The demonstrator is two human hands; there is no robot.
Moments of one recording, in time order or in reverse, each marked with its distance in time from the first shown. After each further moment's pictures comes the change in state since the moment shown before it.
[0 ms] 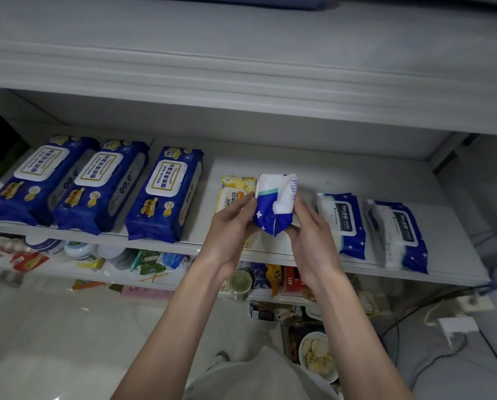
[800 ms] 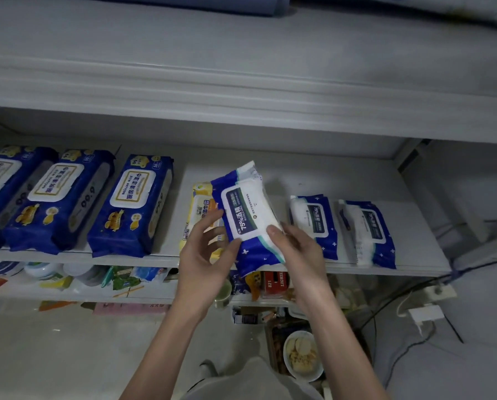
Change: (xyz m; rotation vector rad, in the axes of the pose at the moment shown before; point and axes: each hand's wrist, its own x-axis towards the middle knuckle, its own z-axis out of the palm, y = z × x) left_hand -0.031 -0.030 -0.003 0.273 0.077 0.318; right_hand -0.019 0.002 -0.040 -0.198 0.125 0.117
